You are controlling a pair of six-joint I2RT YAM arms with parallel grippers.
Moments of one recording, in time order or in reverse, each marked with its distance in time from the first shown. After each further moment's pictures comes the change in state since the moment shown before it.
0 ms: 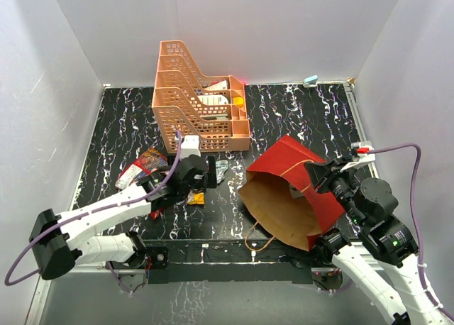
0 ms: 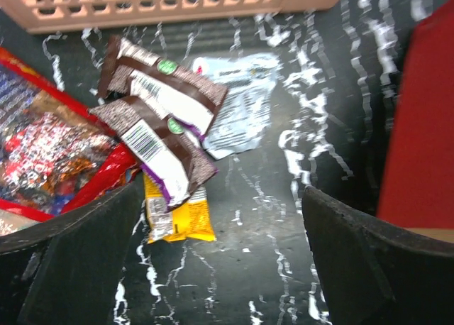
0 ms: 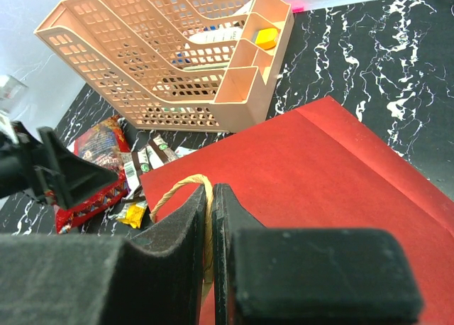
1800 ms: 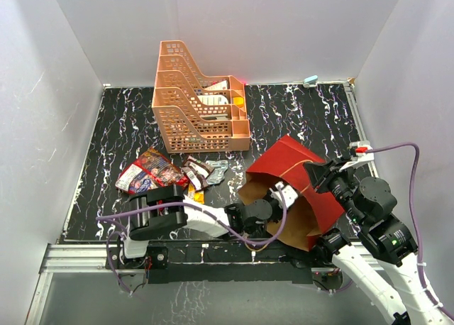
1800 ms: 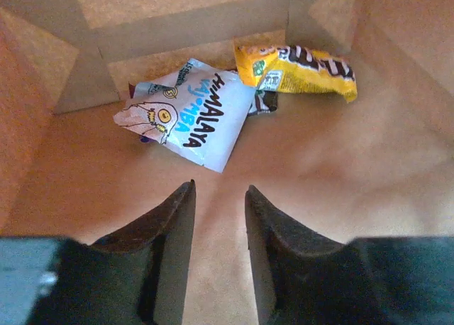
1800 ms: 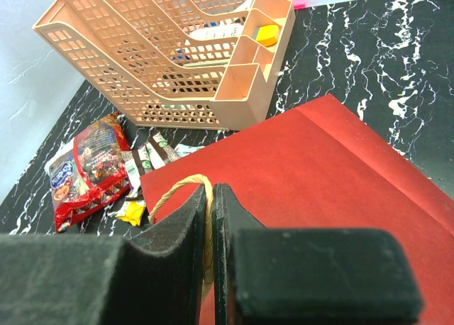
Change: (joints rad) left arm -0.435 0.767 0.103 1.254 0.122 0.705; right arm 0.000 0.007 -0.001 0.000 -0.007 -0.003
